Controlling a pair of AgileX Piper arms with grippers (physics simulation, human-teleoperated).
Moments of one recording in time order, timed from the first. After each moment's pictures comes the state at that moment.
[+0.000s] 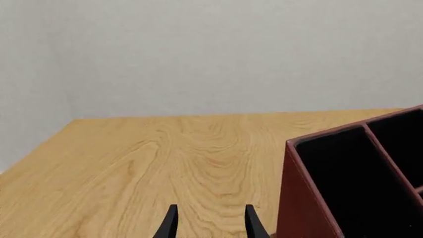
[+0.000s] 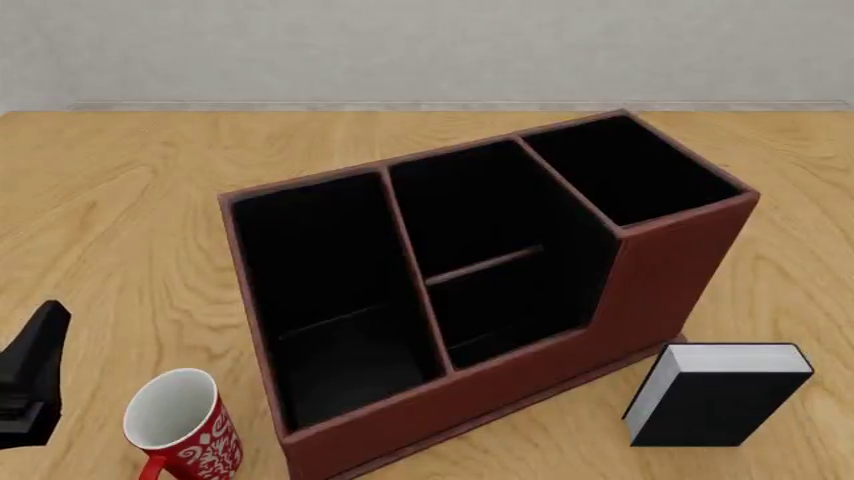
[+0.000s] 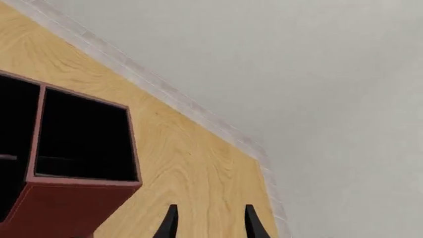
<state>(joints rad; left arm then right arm) 0.01 0.00 -0.01 0.00 0.04 -0.12 0.45 -0.78 0.49 -0.71</state>
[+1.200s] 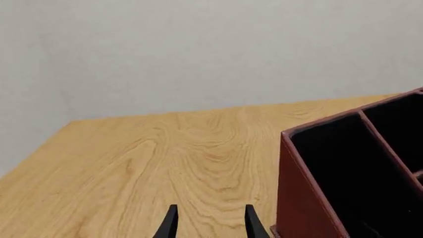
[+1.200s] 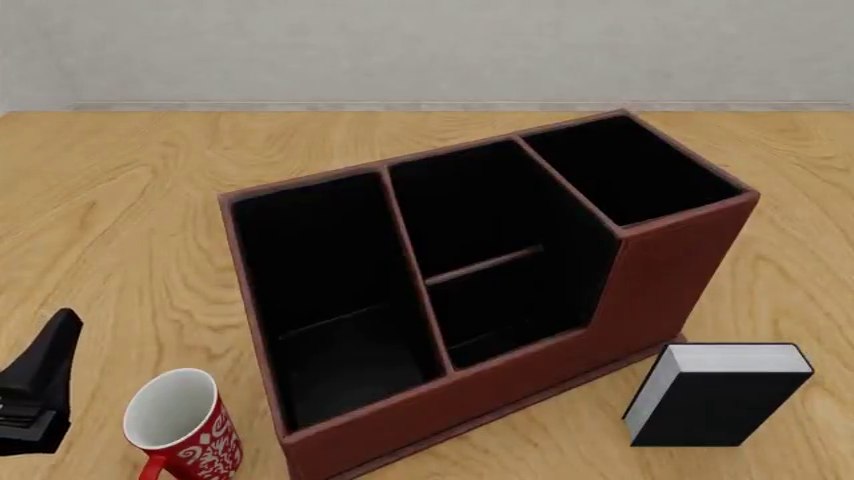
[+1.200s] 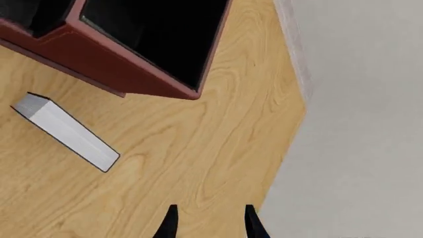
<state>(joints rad) -0.01 0.00 0.00 0.02 0.09 -0.27 0.76 -1.00 1.04 -1.27</state>
